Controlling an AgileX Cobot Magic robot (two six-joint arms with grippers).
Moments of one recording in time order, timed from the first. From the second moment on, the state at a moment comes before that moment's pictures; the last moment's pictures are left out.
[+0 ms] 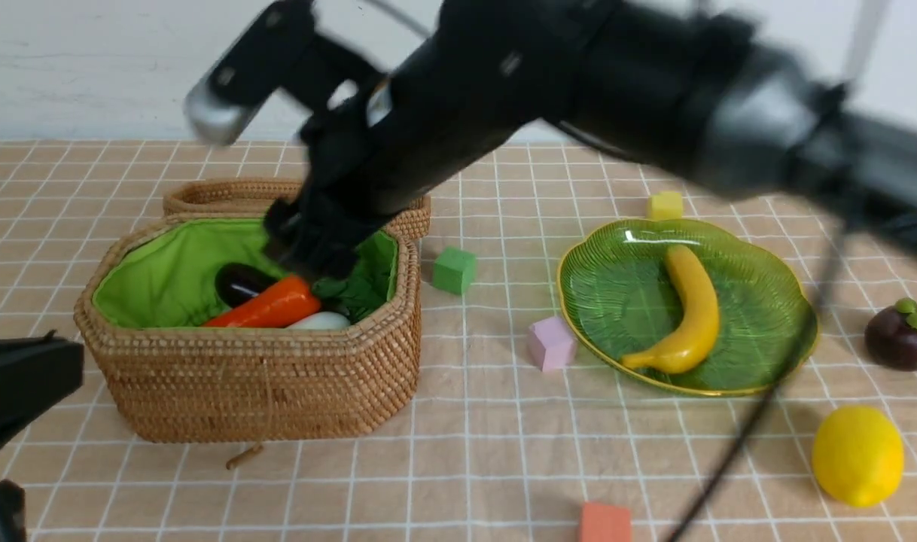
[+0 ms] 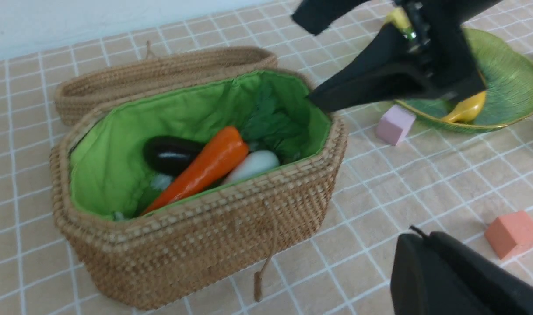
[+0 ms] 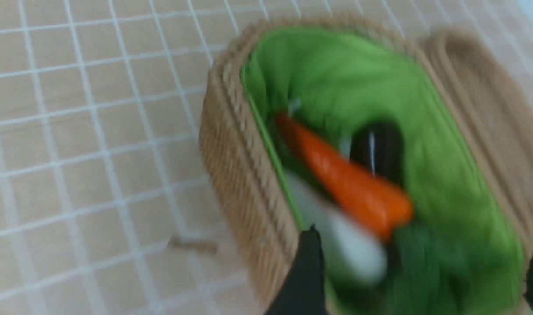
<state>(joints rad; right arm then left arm) 0.79 1.92 -1.98 0.16 0.89 -0.46 -0.79 0.57 -0.74 0.44 0.70 -0.49</state>
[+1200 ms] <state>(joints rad) 0.01 1.75 -0.98 0.12 0.64 0.27 -0.79 0.57 -0.74 0.12 0.63 -0.16</state>
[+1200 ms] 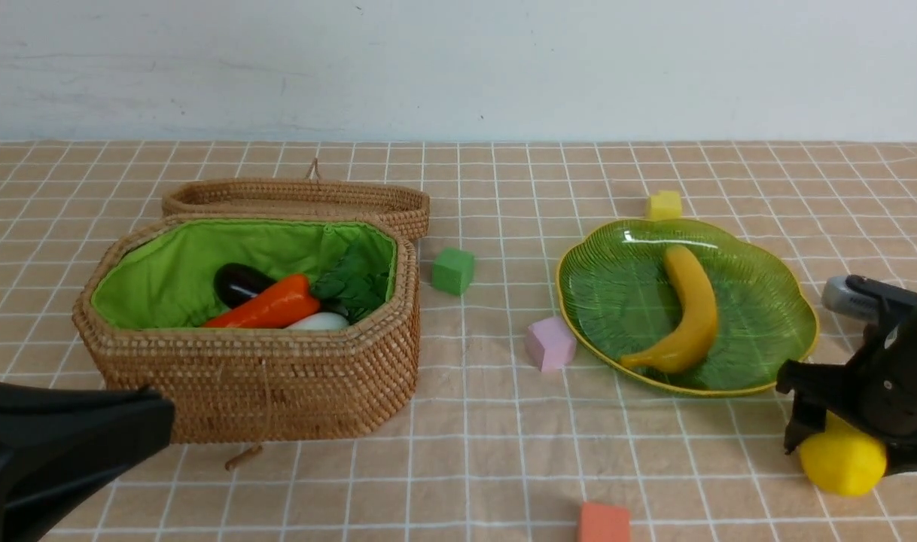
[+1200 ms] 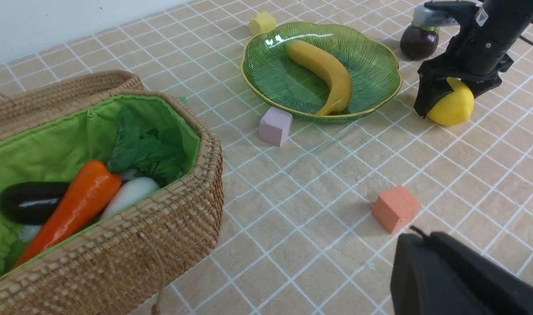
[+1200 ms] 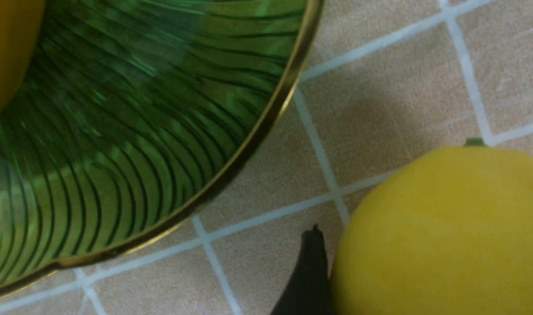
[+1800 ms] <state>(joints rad) 0.06 1.79 -1.21 0.16 0.46 0.04 -0.79 0.60 -0.74 0.11 0.45 -0.16</state>
